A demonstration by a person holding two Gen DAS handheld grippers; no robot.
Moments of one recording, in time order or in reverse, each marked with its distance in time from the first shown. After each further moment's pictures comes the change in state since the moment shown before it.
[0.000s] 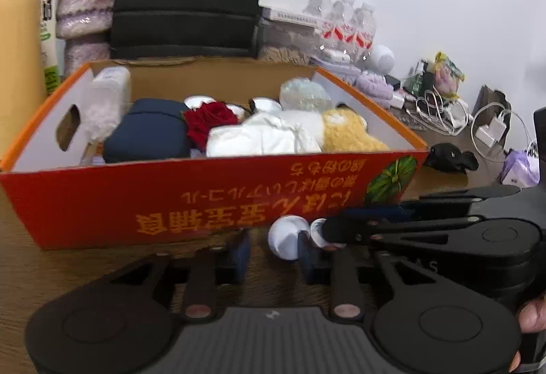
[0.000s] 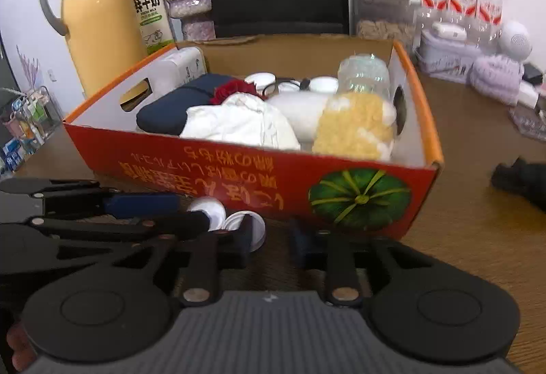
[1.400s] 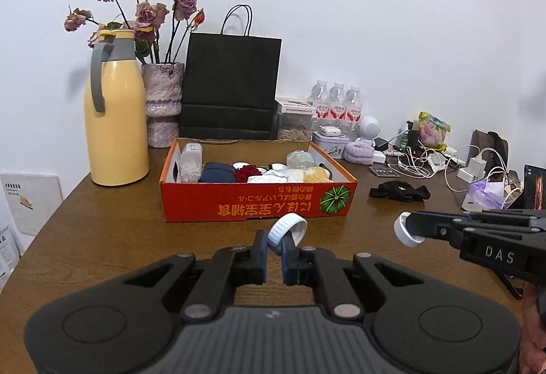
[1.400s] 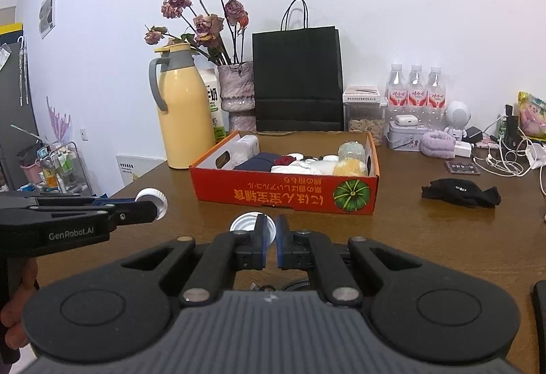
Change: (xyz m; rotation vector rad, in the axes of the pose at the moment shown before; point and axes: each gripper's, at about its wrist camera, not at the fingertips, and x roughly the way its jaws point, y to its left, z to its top) left arm -0.238 -0.053 -0.078 -0.003 -0.262 0.140; right arm -0.231 0.077 -0.085 -0.021 -0.327 -0.029
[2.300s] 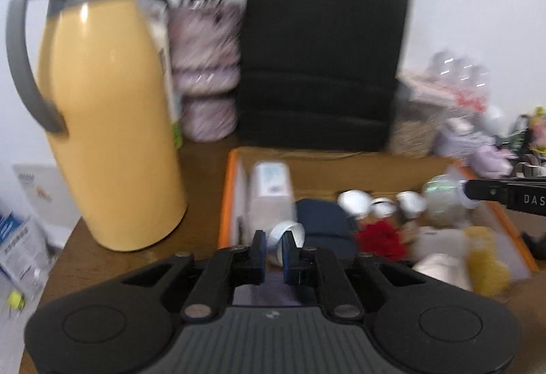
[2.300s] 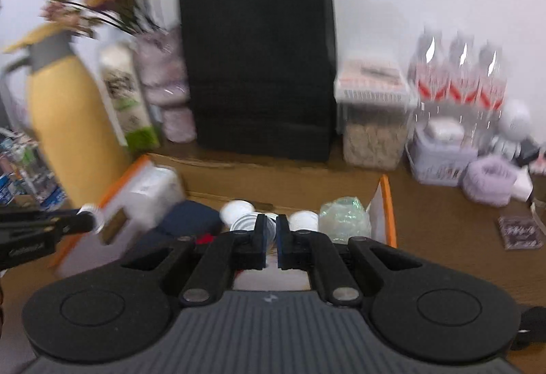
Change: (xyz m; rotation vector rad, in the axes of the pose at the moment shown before) left arm 0.269 0.121 0.120 -0.056 0.238 0.198; right arm 0.316 -0.098 0.131 0.034 0.251 -0.054
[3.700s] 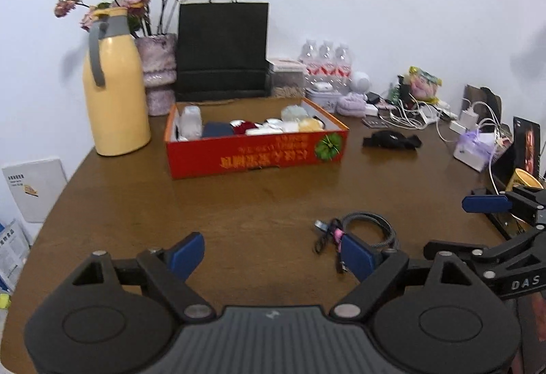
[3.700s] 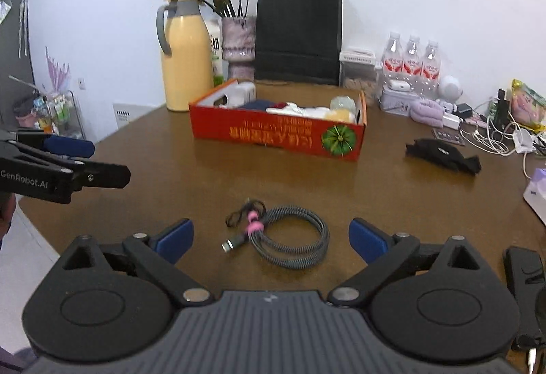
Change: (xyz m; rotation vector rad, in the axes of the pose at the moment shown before) left arm -0.274 -0.058 -0.219 0.142 -0.094 -0.202; right arm -0.299 0.075 -0.259 -0.106 -0.088 -0.007
